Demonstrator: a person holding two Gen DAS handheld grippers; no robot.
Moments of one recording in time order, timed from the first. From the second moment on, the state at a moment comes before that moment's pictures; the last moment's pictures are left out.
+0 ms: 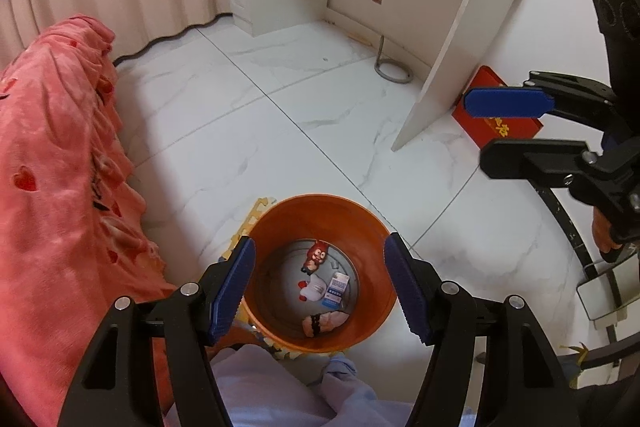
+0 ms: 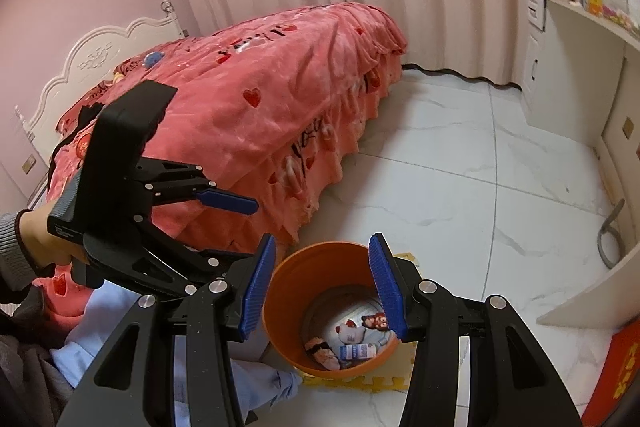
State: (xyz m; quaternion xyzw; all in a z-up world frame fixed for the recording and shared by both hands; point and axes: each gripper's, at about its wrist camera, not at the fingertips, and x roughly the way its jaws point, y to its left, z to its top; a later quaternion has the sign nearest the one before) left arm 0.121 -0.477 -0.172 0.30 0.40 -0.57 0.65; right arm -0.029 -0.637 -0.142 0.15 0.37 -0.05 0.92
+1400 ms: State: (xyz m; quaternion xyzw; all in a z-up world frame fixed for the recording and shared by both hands) left arm 0.154 -0.030 -0.063 0.14 0.41 -0.23 0.87; right arm 0.171 -0.209 -0.048 -0.05 0.33 0.35 0.87
